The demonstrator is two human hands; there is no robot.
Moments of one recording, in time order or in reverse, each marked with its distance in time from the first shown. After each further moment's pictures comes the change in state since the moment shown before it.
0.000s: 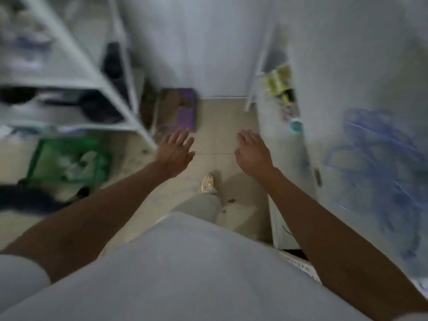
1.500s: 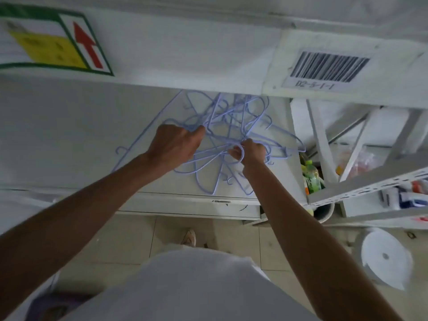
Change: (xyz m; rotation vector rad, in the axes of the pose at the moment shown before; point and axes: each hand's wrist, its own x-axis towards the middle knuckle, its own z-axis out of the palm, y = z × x) left_hand 0.282 0.390 -0.219 0.117 0.647 1.632; right_hand -0.129 0.228 -0.071 1.734 1.762 1.819
